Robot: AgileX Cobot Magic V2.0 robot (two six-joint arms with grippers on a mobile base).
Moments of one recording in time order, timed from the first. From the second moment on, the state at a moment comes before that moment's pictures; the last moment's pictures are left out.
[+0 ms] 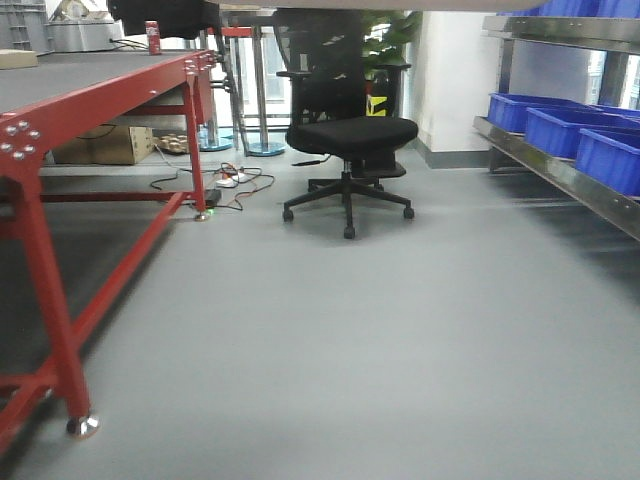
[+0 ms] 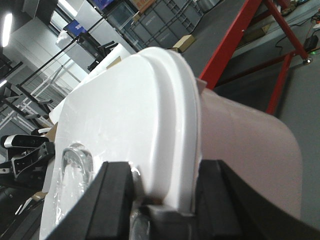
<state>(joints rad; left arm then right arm) -0.04 1.68 -1.67 -1.60 1.07 0.72 -0.26 1.35 -1.28 1.57 0.99 -0.80</state>
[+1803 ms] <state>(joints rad) -0.04 1.68 -1.67 -1.60 1.07 0.72 -0.26 1.35 -1.28 1.57 1.00 -0.80</state>
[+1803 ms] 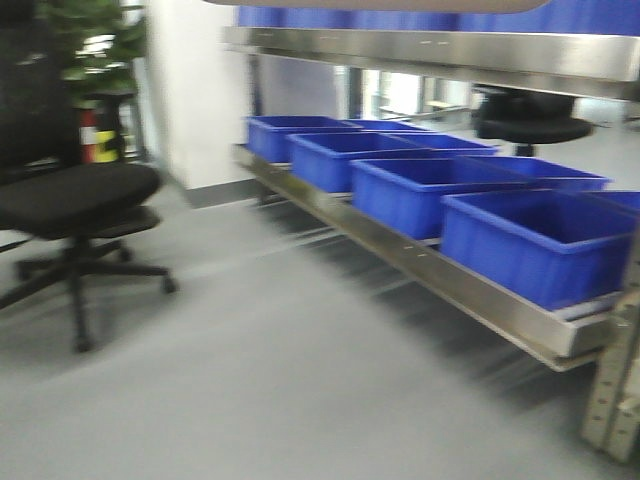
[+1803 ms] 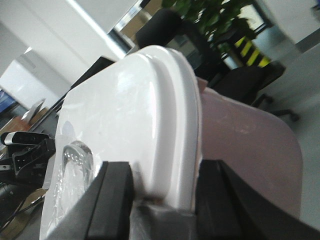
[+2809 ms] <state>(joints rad) -0.04 1.68 -1.67 -1.60 1.07 0.72 -0.26 1.35 -1.28 1.57 1.00 -0.80</state>
